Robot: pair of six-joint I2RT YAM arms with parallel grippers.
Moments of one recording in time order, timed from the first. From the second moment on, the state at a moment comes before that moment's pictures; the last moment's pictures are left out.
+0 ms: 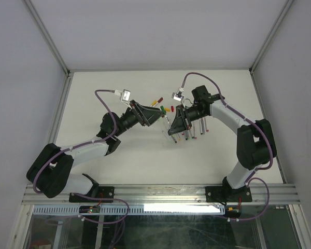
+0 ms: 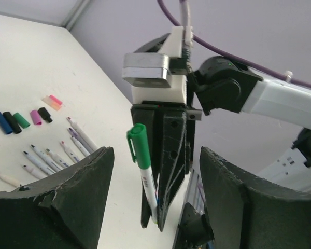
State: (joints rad) left arm -0.61 1.36 0.56 1.06 0.38 -0.88; right arm 0.38 1.68 1.21 -0.79 -1.36 -0.44
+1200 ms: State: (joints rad) left arm -0.70 1.39 0.67 0.87 0.19 -0.86; right arm 0.36 1.55 1.02 -0.33 -1.33 -0.01
